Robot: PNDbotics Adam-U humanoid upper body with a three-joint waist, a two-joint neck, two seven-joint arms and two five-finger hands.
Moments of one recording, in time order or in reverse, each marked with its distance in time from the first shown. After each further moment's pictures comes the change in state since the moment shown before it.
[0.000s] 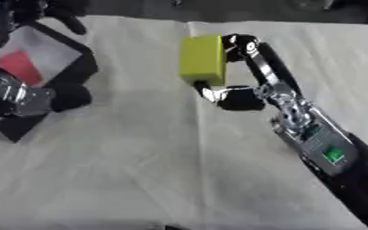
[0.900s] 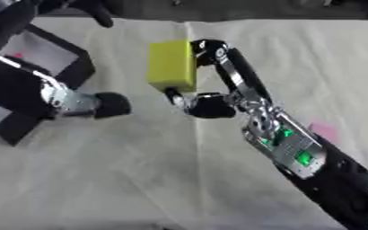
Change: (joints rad) left arm -0.114 -0.066 -0.072 0.000 -0.210 0.113 -0.101; right arm -0.037 0.037 0.072 0.000 0.011 -0.006 -0.041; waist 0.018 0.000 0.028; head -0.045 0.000
